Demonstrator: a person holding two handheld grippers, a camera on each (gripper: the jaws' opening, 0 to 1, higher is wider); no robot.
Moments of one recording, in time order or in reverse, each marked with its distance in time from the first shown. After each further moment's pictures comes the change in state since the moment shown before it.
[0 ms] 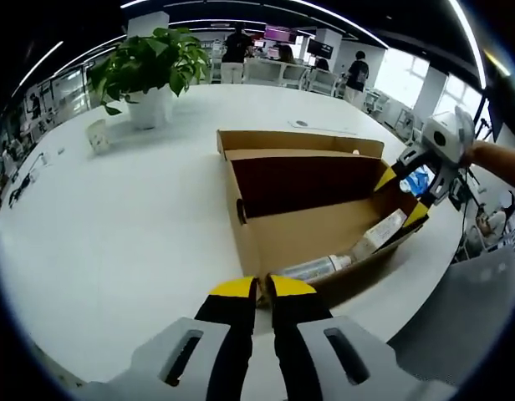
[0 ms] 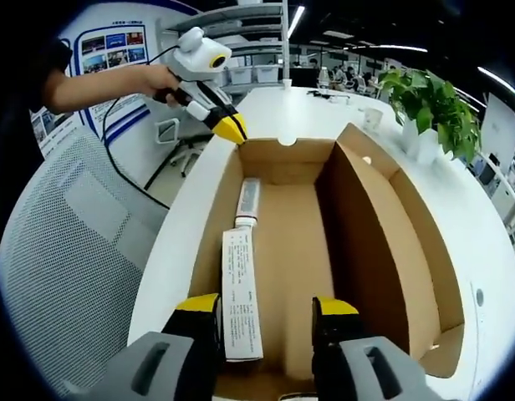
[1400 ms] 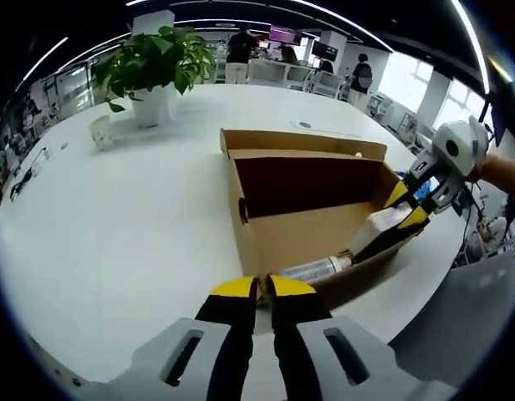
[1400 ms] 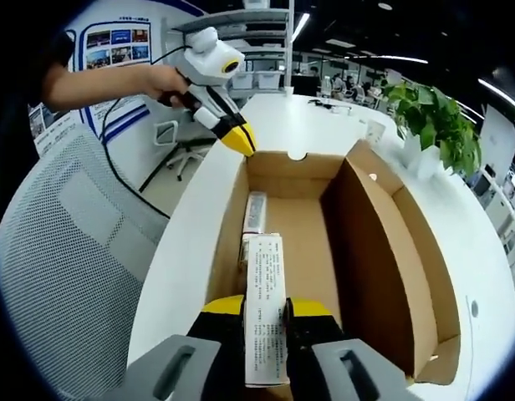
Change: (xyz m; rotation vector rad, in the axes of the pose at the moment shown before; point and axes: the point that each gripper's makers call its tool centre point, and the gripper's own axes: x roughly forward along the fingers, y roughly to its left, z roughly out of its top) left arm 0.001 0.001 0.000 -0.029 -0.007 0.009; right arm -0.004 0.011 0.017 -0.040 -0.036 -0.053
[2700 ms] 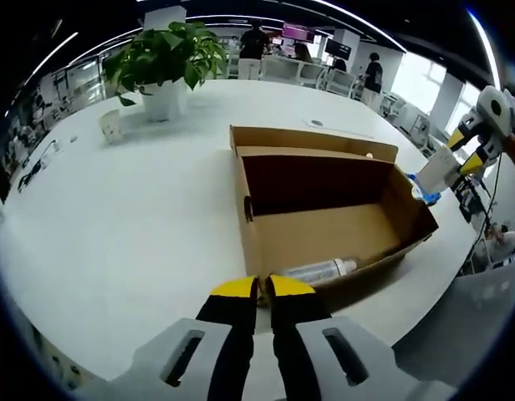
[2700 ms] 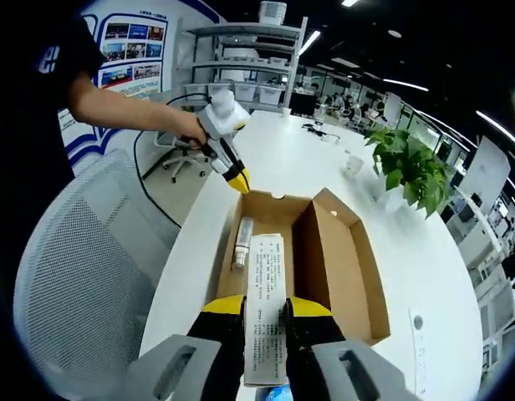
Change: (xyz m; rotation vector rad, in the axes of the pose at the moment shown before) left arm 0.000 0.000 -0.001 -0.040 0.022 0.068; right arm -0.123 -0.013 0.025 -0.101 -0.034 -0.082
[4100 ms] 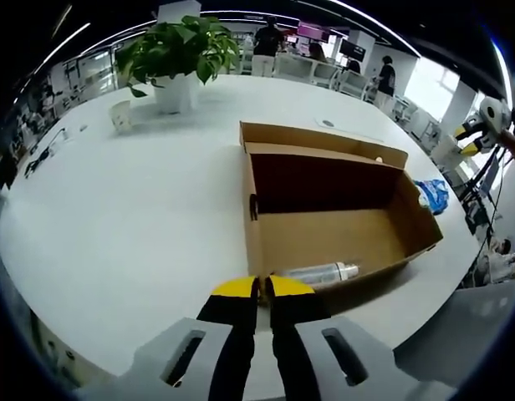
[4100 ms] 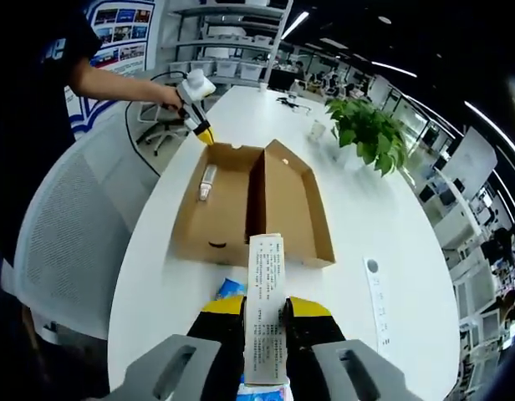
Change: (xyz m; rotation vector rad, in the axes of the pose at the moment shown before) left arm 0.000 0.001 0.001 -0.056 0.016 0.040; right arm -0.095 -0.065 -0.096 0.006 0.140 -0.096
